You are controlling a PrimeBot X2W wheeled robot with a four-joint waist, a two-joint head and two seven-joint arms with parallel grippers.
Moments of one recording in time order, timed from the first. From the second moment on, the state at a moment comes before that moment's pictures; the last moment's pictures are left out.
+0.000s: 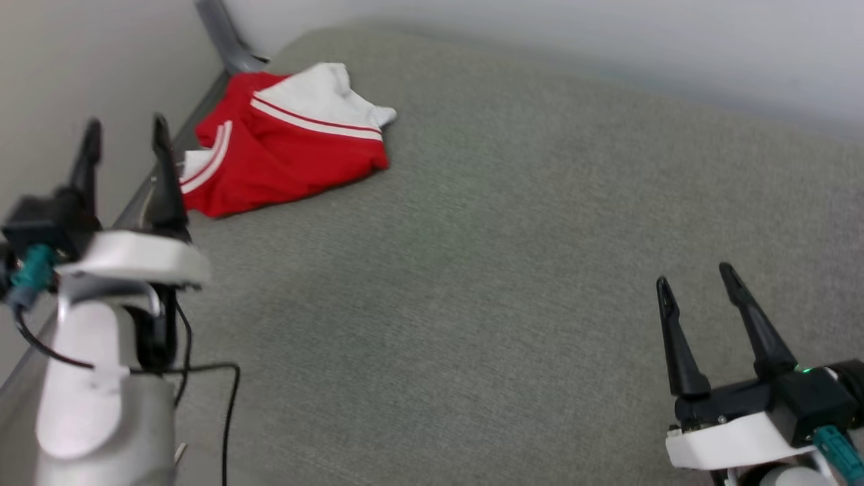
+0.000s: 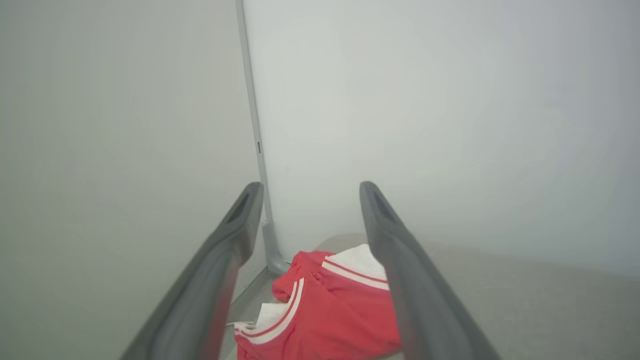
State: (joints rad) left arm -0.48 0.16 0.14 0.28 -0.13 -0.09 -0.26; right arm 0.01 -0.05 0.01 -0.10 -0.04 0.13 -0.26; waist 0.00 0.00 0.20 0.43
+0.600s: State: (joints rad) left arm -0.97 0.42 -0.11 0.67 -0.35 -0.13 0.01; right arm -0.10 -0.09 0.00 -0.22 -0.08 0.13 -0.26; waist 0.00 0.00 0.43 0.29
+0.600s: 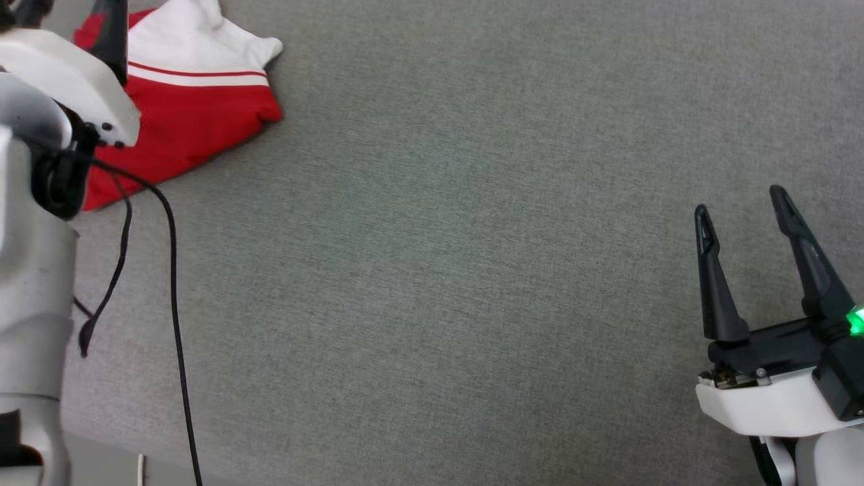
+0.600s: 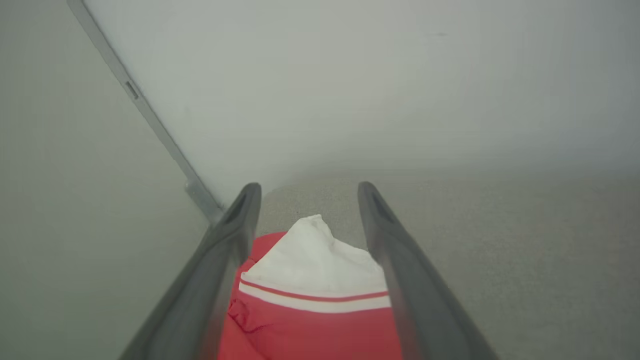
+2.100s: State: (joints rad) left arm -1.12 0.61 -0.67 0.73 -0.70 -0.13 0.32; right arm -0.12 -0.08 -0.02 -0.20 -0.06 0.13 -0.26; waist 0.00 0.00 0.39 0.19
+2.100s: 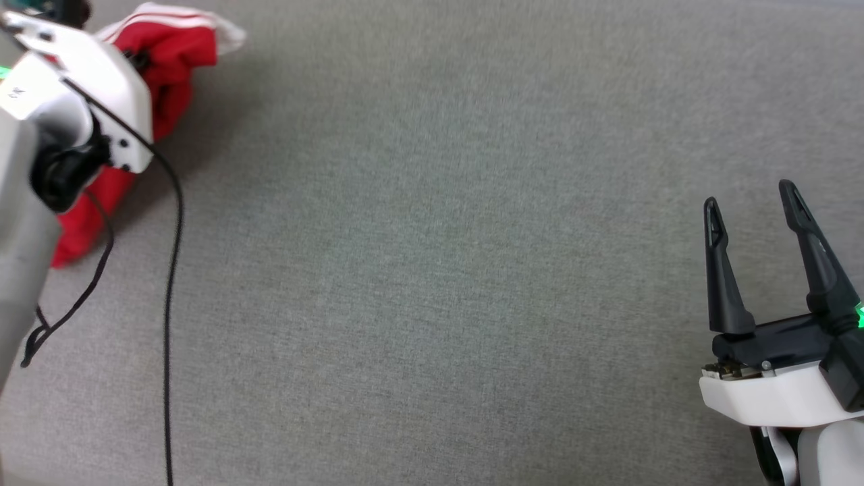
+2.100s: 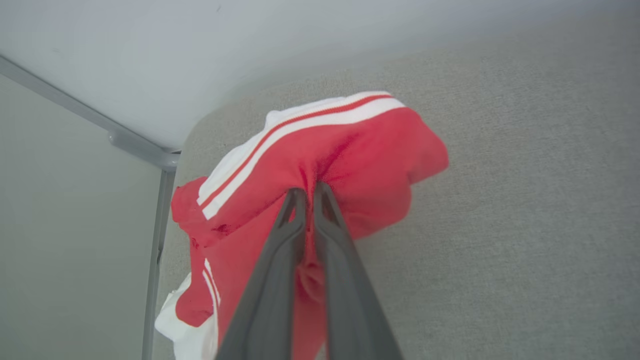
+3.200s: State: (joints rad) left arm -0.98 0.10 -1.22 0.58 -0.64 -0.13 0.11; right arm -0.07 -0.05 -0.15 -0.19 0.01 0.13 -0.26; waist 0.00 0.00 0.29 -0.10
